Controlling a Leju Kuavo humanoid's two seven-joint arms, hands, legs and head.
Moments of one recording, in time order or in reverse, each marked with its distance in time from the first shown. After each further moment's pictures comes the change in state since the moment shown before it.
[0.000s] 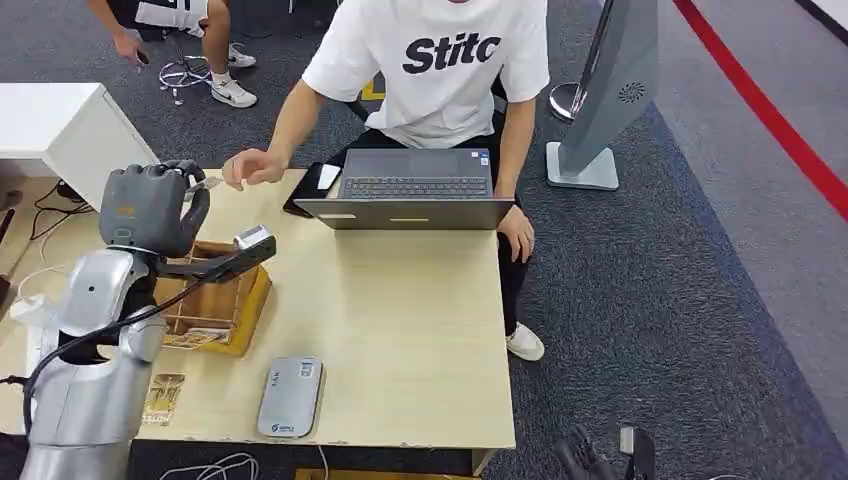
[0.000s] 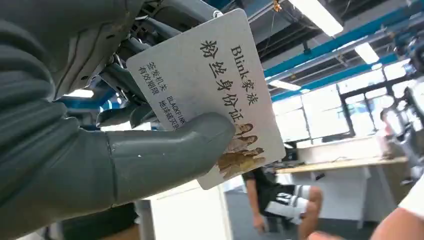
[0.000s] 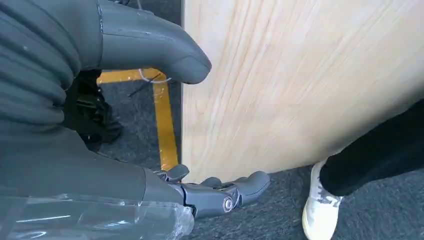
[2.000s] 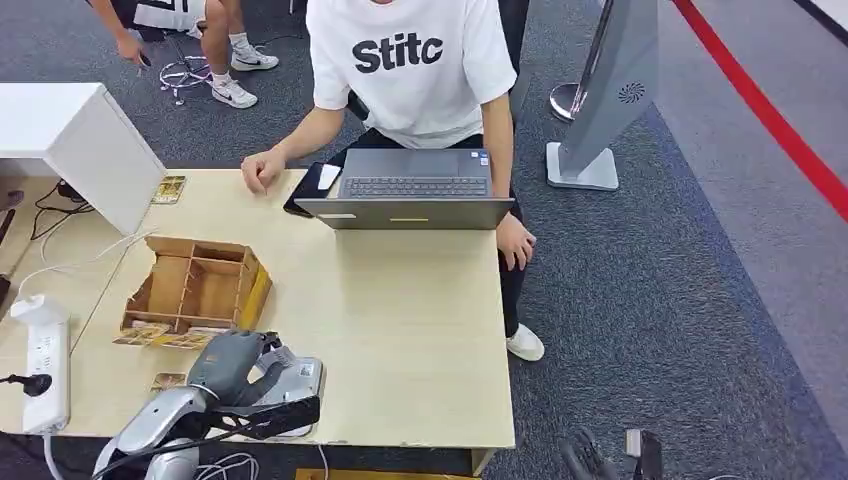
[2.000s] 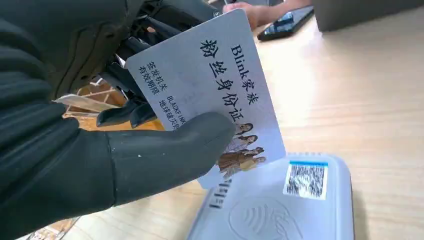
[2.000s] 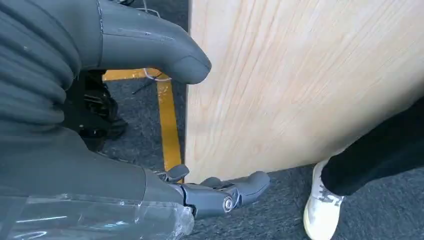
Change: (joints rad) left arm 0.419 0.014 -0.092 -0.010 0.267 -0.268 -0.016; right arm 0.020 -0.004 -0.001 -0.051 0.004 0.023 0.032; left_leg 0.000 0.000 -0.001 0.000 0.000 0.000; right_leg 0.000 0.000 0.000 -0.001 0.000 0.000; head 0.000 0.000
